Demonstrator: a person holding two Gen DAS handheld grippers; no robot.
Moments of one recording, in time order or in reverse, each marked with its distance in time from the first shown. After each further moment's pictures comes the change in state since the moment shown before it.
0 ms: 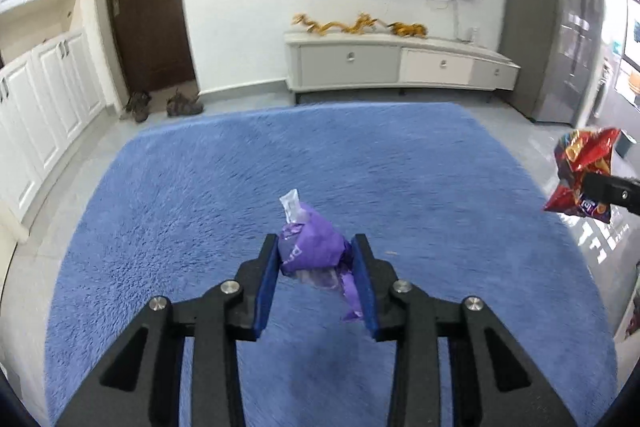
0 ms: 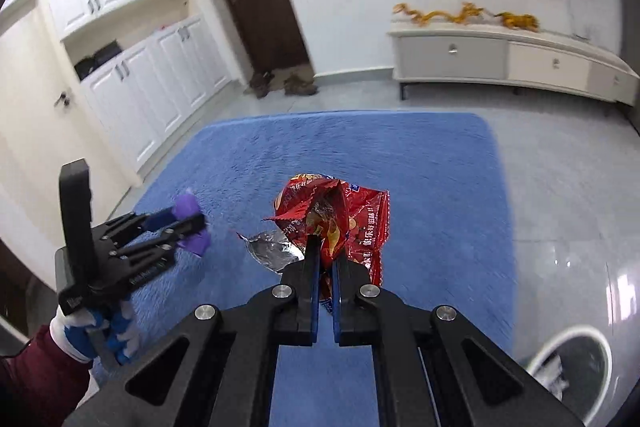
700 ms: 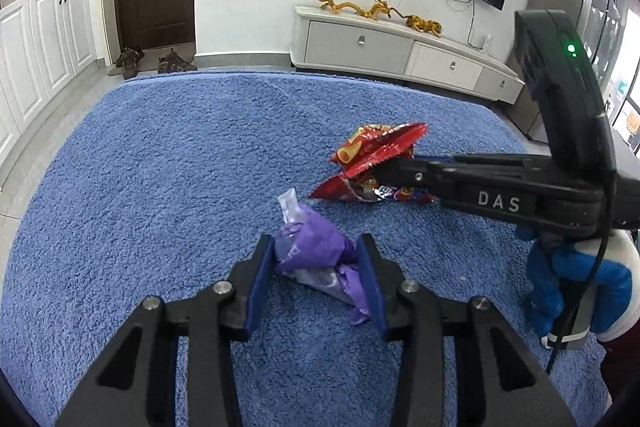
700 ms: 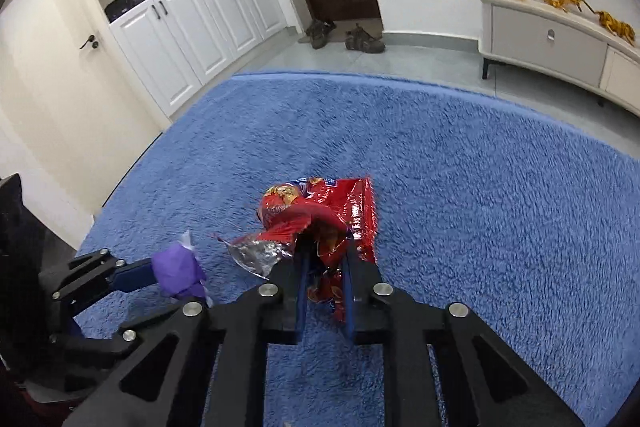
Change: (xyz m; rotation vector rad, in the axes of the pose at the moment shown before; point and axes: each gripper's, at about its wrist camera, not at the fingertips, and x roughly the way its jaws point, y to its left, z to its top) left arm 0.084 0.074 -0.004 -0.153 0.084 -0.074; right arm 0.239 0.068 0.069 -0.179 0.197 0.182
